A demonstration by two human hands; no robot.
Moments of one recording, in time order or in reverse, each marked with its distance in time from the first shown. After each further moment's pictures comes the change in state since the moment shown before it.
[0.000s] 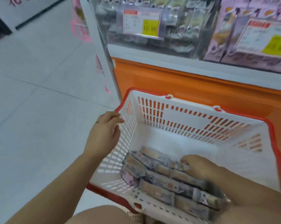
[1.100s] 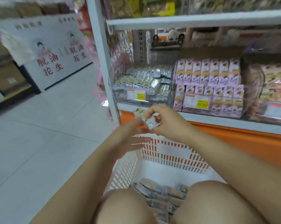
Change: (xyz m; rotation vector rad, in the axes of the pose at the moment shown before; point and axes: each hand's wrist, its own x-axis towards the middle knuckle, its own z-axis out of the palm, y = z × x) left_hand 0.024 0.154 -0.152 -1.184 -0.415 -0.541; right_hand -0.200 -0.134 -0.204 0.410 0.831 -0.531
